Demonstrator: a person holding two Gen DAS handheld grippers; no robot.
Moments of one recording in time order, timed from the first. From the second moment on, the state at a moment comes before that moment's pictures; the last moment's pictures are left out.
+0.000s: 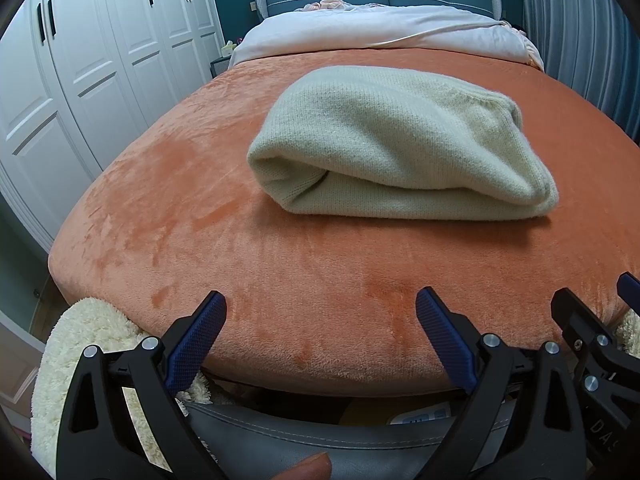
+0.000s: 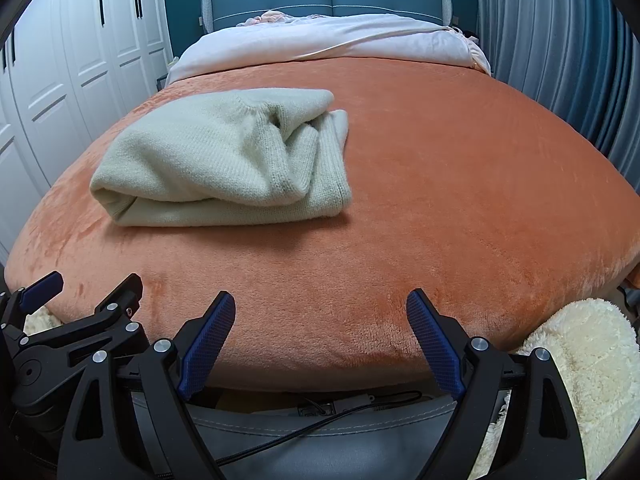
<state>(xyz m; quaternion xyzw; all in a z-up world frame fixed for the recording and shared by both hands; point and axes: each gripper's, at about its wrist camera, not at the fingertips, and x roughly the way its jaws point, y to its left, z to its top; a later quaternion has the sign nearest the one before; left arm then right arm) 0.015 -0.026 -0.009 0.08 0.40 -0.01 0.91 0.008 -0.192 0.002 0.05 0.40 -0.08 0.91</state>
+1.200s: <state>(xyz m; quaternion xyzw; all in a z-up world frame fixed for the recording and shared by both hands) 0.014 -0.026 -0.008 0.06 0.40 -0.01 0.91 0.008 -0.186 0.003 0.05 0.40 -0.08 0.91</state>
